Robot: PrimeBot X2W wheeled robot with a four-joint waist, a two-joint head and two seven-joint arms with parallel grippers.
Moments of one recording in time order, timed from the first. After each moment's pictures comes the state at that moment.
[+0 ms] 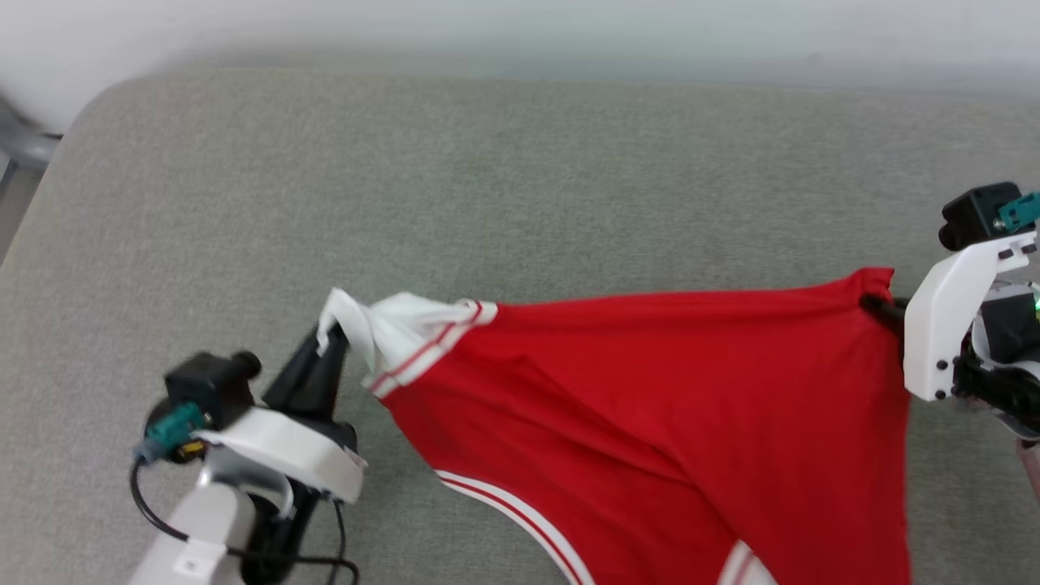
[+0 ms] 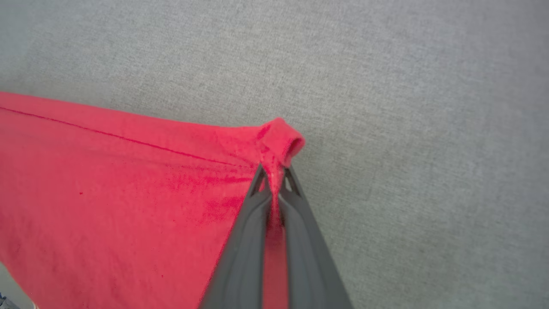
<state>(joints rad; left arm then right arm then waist) -0.23 0.31 -0.29 0.19 -0.52 -0.06 -0.21 -0.53 -0.47 0.22 0.32 0.61 0.13 0.75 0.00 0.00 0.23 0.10</state>
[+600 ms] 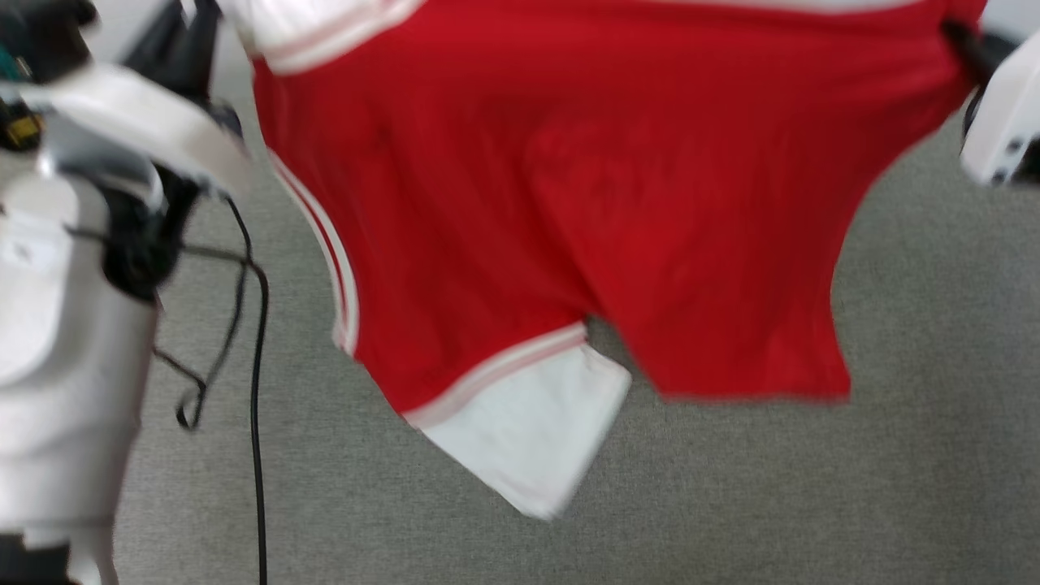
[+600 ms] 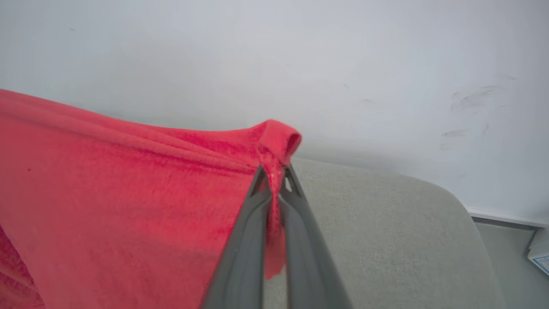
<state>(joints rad) -0.81 0.41 -0.23 0.36 -0.55 -0.10 -0.05 -0.86 -0.37 0.07 0.38 0.40 0.13 0.57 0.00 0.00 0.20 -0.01</state>
